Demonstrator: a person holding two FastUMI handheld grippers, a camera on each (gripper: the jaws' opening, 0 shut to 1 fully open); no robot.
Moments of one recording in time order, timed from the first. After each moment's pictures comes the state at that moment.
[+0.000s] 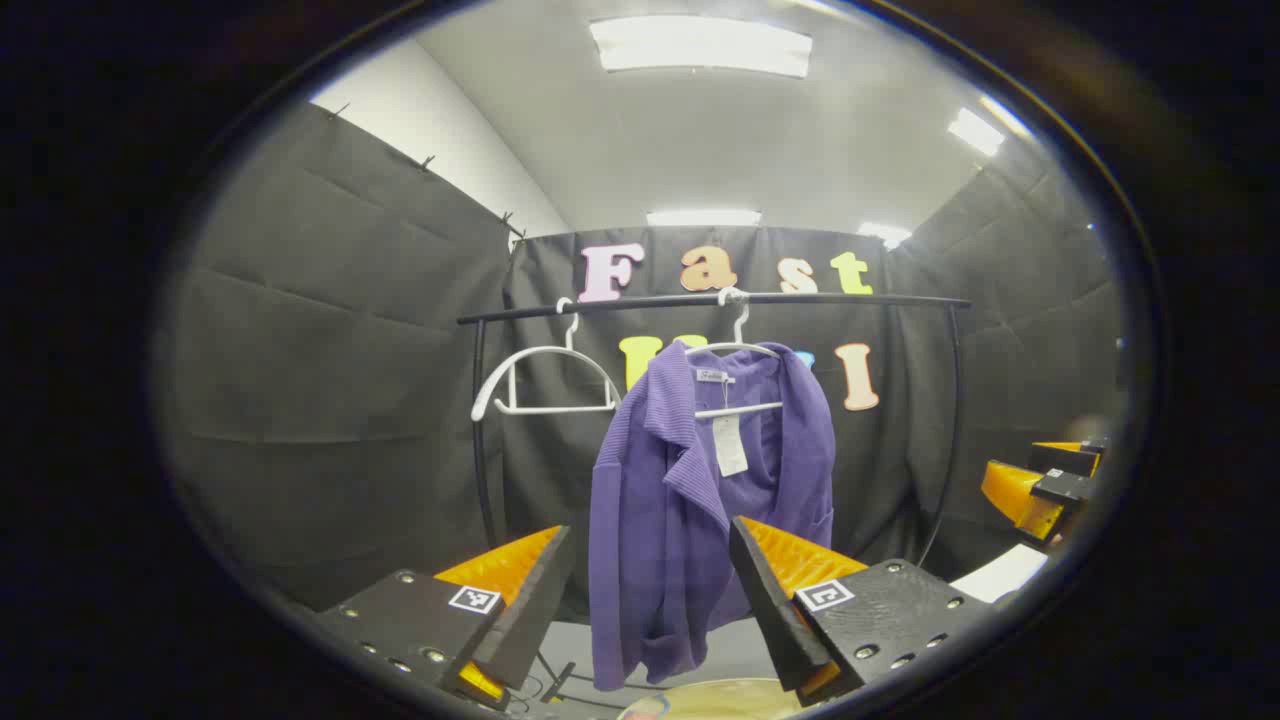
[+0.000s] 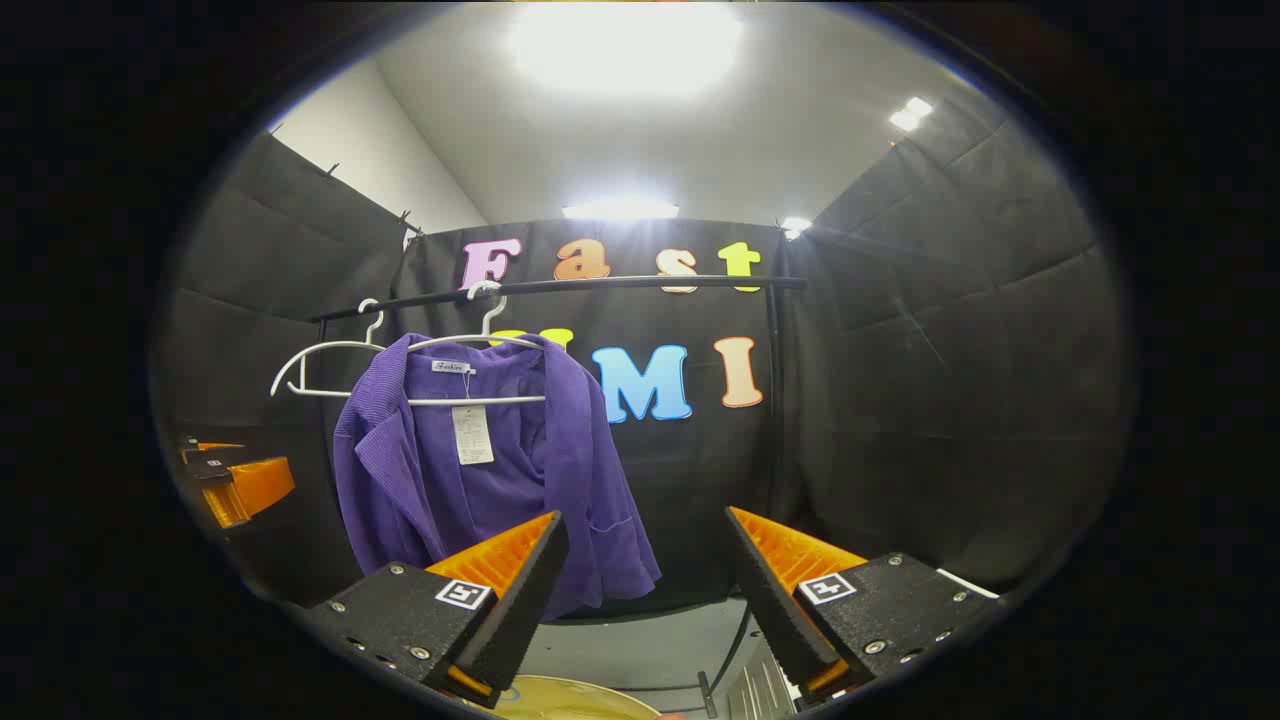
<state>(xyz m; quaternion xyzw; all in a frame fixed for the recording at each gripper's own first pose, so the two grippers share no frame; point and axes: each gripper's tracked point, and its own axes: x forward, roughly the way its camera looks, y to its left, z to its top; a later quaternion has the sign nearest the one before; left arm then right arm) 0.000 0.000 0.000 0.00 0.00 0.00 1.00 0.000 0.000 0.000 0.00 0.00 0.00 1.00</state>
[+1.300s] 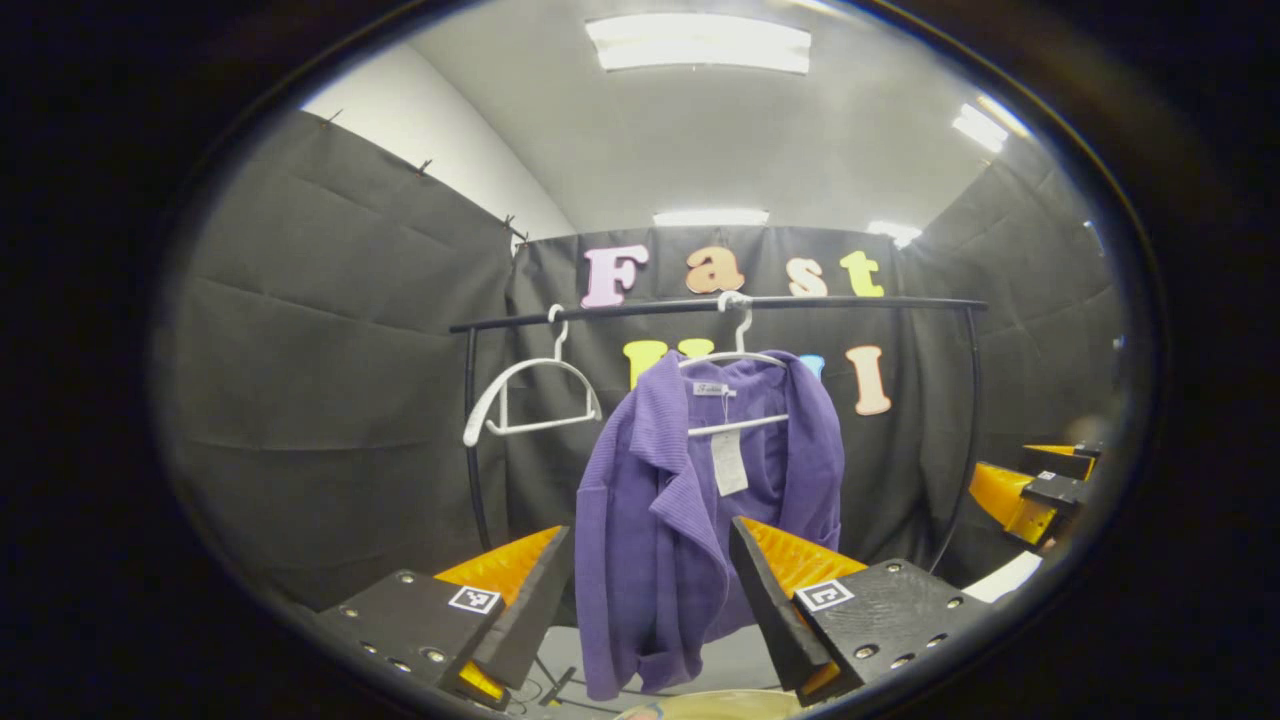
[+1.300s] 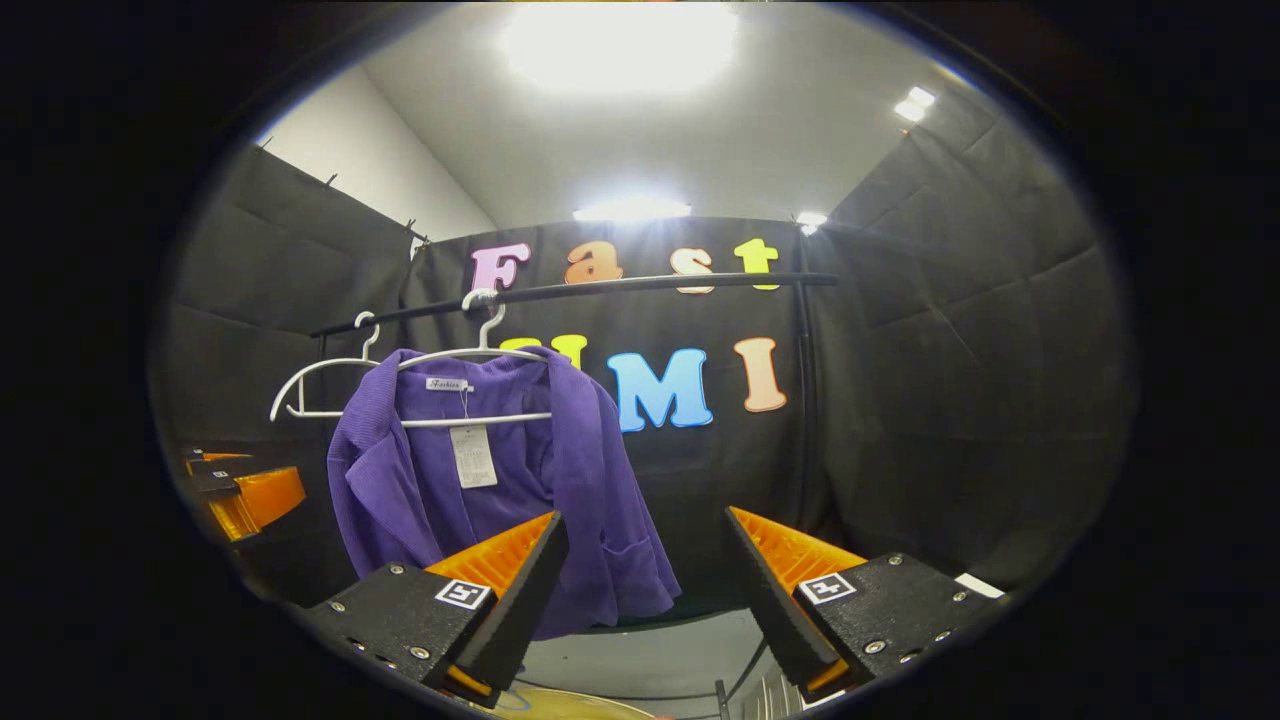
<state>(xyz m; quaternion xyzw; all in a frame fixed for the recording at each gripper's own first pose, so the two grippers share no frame) 0.042 -0.013 0.027 0.01 -0.01 0.02 1.00 0.061 0.008 0.026 0.02 -0.02 0.04 1.00</state>
